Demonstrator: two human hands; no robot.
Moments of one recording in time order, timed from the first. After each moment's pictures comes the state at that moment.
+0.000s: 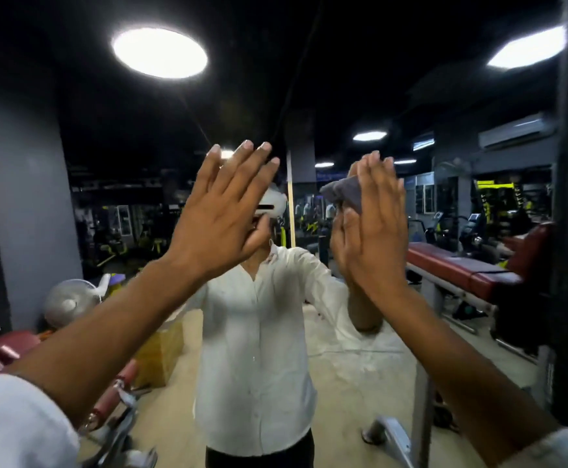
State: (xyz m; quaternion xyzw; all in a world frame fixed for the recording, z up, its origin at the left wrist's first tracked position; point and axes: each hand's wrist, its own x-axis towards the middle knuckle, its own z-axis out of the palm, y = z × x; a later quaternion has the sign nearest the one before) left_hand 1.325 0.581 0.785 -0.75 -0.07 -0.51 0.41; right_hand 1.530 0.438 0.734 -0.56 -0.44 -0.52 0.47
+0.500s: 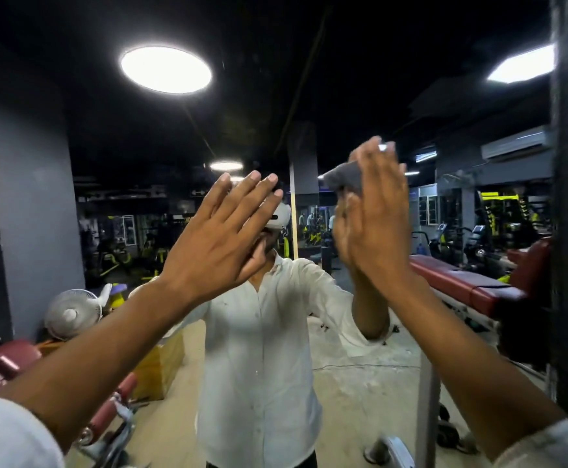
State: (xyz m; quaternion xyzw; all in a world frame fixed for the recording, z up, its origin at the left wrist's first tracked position) left_hand 1.331 0.586 0.777 -0.76 -0.05 -0.47 0.45; right_hand 1.545 0.430 0.773 -0.58 -0.42 -0.53 0.46
